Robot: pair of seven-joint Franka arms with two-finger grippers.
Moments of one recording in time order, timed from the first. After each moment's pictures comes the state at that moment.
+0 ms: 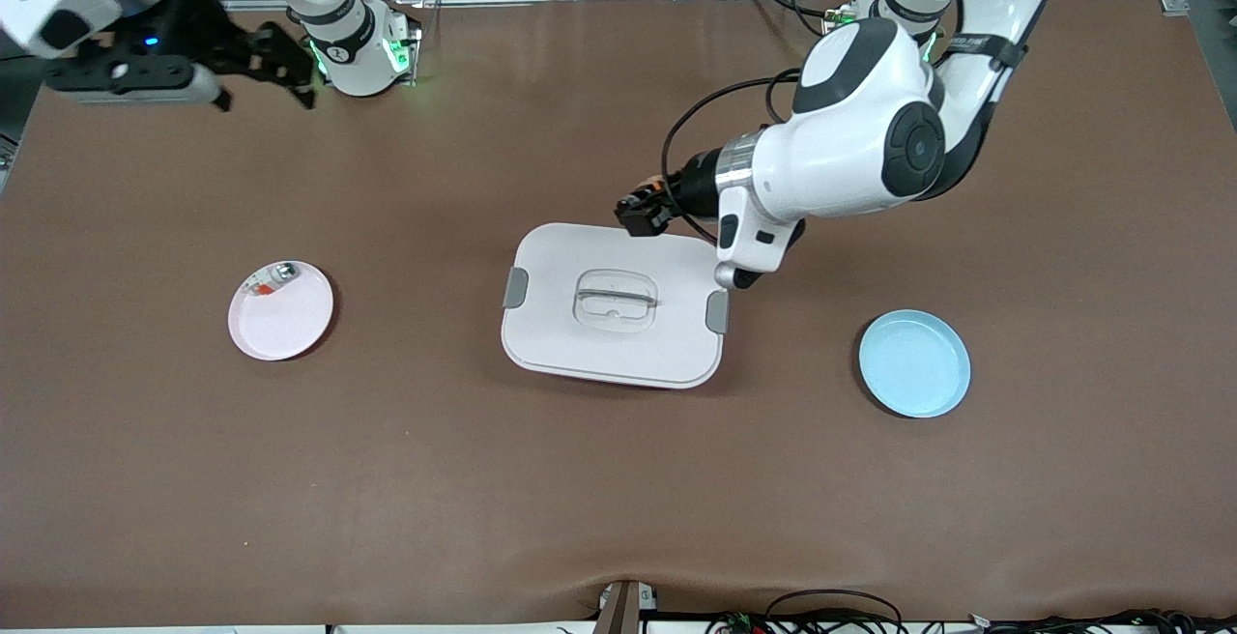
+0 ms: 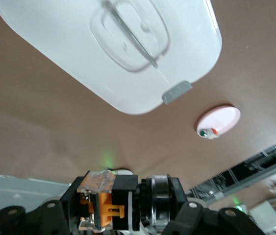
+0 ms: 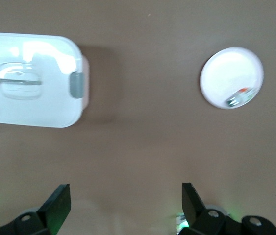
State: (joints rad) left arm -0.20 0.43 -0.48 -1.43 -0.60 1.93 -1.21; right arm 0.30 -0.14 0.05 -1.61 0.14 1.44 0.45
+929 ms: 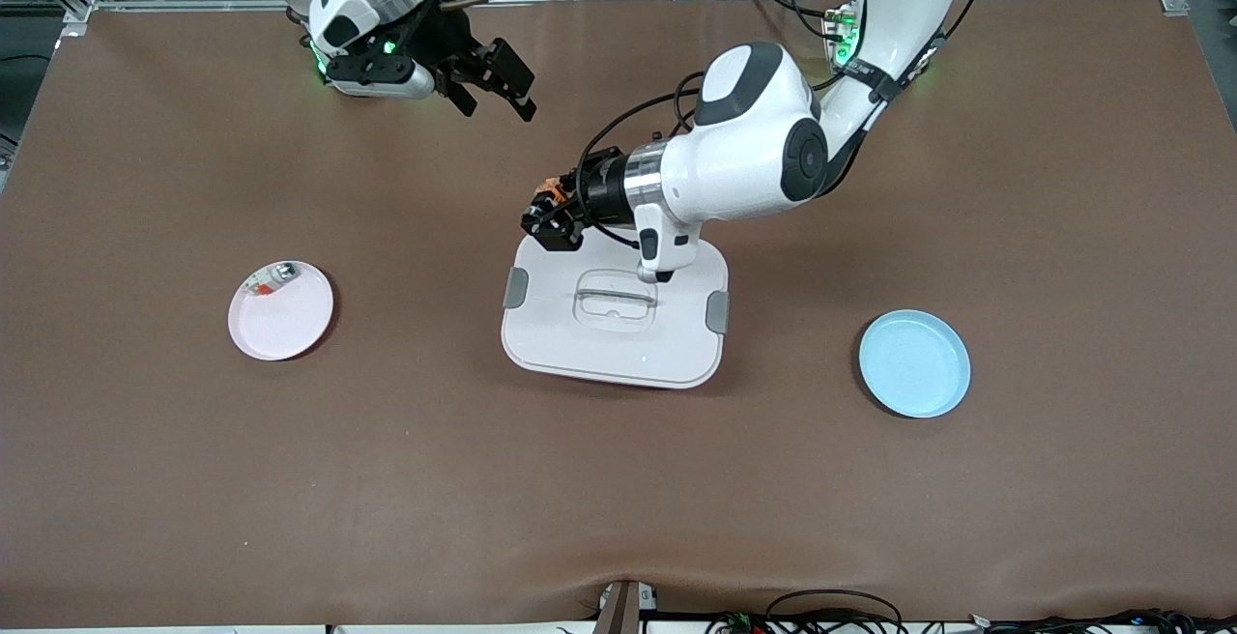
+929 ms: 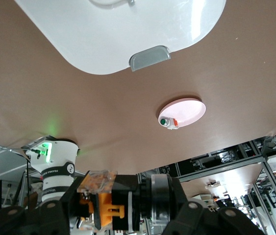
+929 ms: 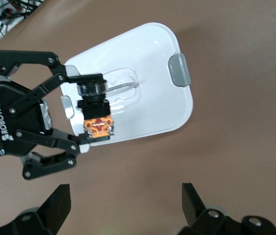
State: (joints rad) left arm -0.35 0.54 -0.48 -1.41 -0.69 2.21 -1.47; right arm 0.60 -0.22 0.06 -2.02 0.27 2.15 0.96
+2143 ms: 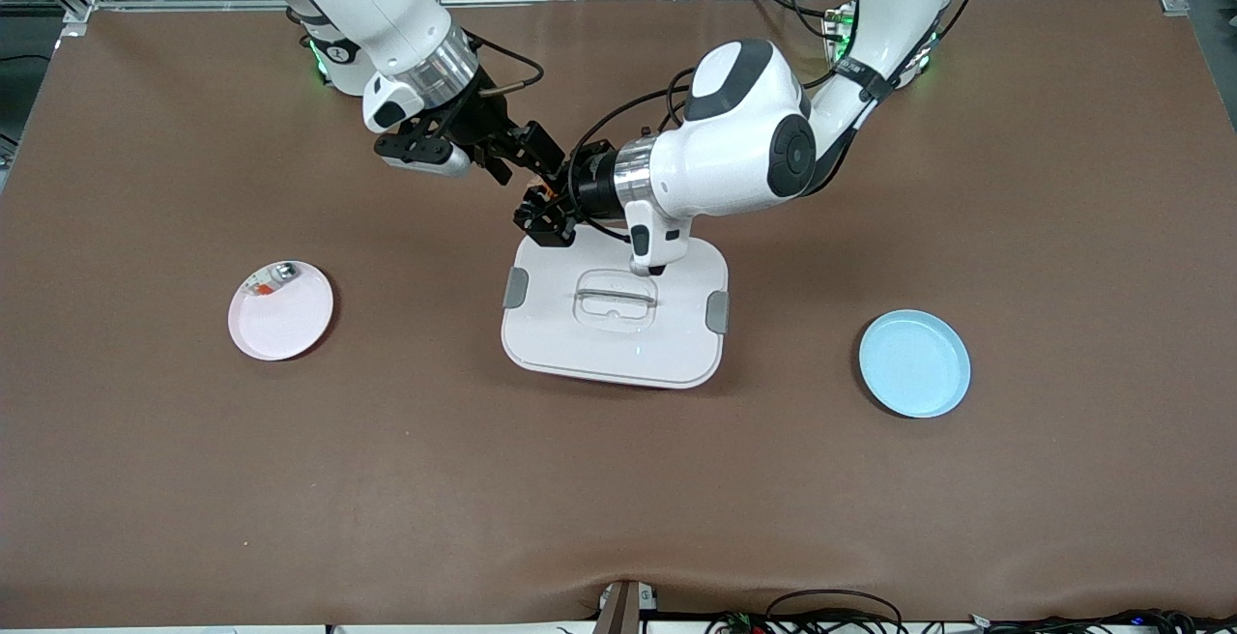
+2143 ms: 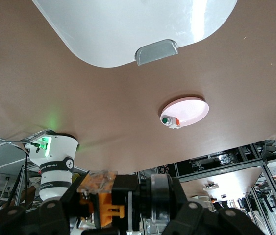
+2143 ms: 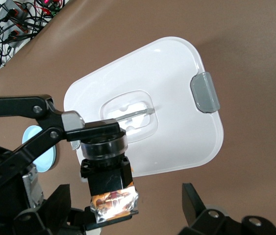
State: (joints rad) left arm -0.36 0.54 -0.48 -1.40 -0.69 2.21 -1.50; right arm 0.62 -0.06 0.05 -2.04 0.27 2.38 0.96
